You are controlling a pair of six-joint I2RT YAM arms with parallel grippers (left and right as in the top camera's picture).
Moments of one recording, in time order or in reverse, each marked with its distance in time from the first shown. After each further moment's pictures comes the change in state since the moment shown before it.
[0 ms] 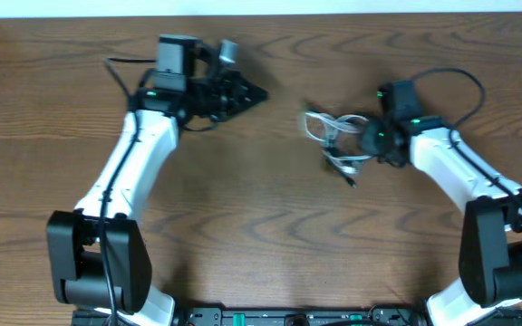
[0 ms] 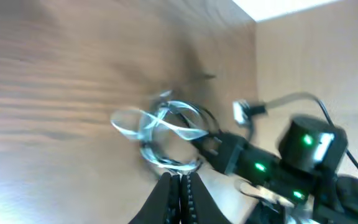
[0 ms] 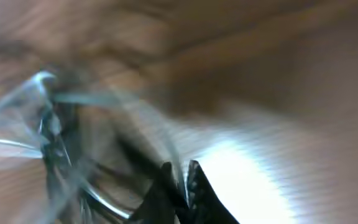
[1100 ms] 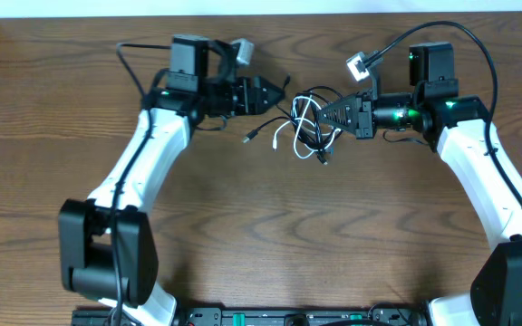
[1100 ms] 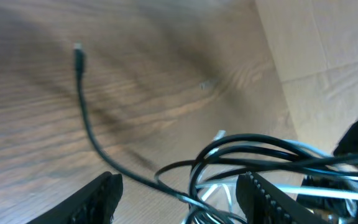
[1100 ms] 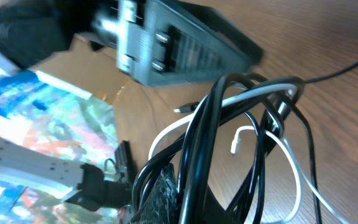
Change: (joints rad) left arm -0.088 0.055 0.000 0.081 -0.025 0.237; right arm -0.023 -0.136 0.186 0.018 -1.167 -0.577
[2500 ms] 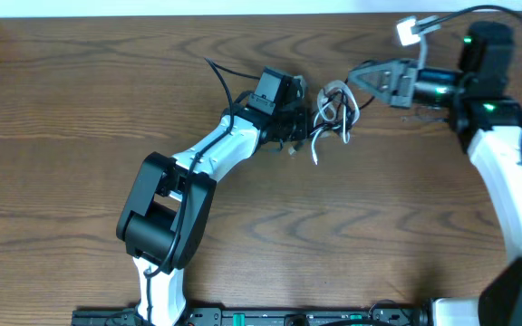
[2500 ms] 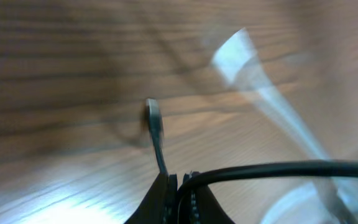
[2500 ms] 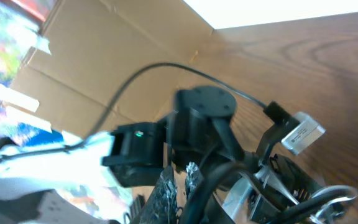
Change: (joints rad) left arm -0.266 0.249 0.006 0.100 -0.407 -0.169; right arm -0.173 -0.090 -0.010 0.373 -0.082 0.438
